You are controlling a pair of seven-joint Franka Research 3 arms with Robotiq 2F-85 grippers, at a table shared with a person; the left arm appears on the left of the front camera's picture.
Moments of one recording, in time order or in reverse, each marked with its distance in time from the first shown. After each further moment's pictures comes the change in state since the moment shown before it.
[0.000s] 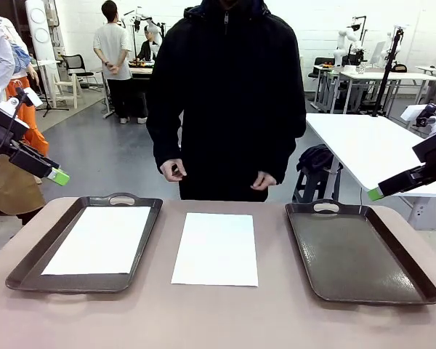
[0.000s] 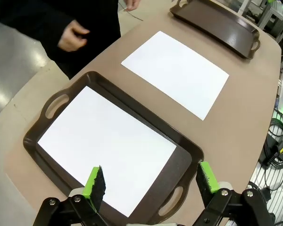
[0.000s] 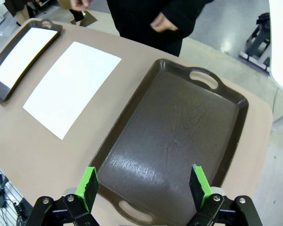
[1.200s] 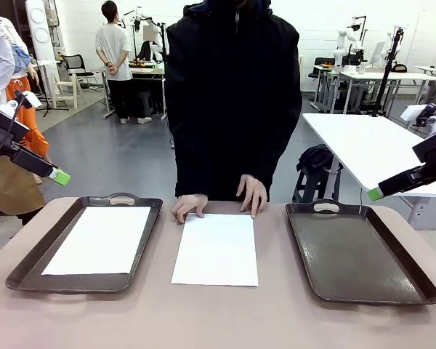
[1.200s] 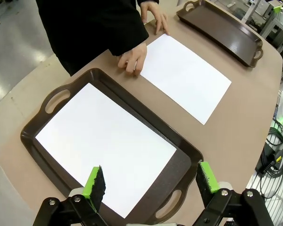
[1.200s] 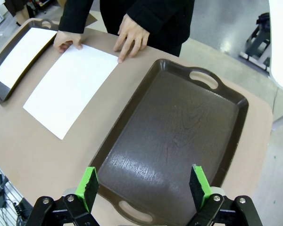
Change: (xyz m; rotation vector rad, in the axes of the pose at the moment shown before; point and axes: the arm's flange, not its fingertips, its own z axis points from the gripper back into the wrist) left arm -0.004 0.009 -0.003 -0.003 -0.014 0.063; right arm 0.000 0.000 0.000 0.000 0.000 0.000
